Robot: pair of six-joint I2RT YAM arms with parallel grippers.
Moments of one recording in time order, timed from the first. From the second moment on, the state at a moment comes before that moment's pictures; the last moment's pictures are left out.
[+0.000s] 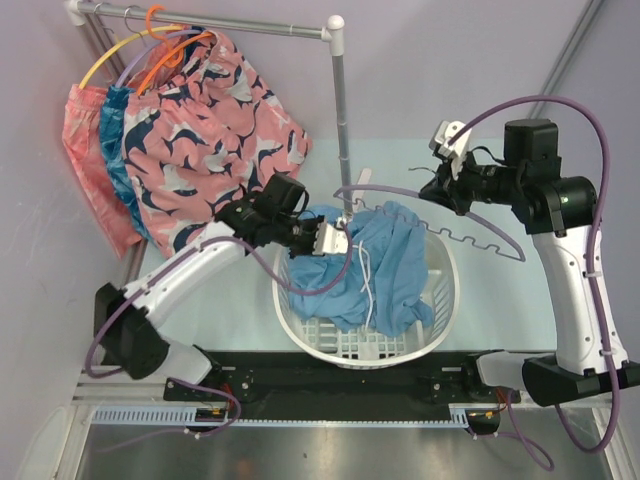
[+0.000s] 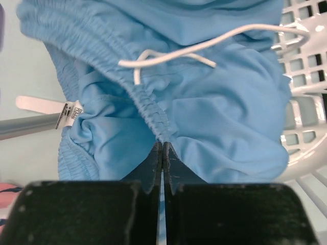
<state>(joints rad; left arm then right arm) -0.65 1.49 1.35 -0.76 0.58 1.02 0.20 1.27 1.79 -1.09 -0.69 -0.62</state>
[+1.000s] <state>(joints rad) -0.50 1.38 1.35 -0.59 0.31 0.46 0.42 1.27 1.66 -1.14 -0.54 -0.74</state>
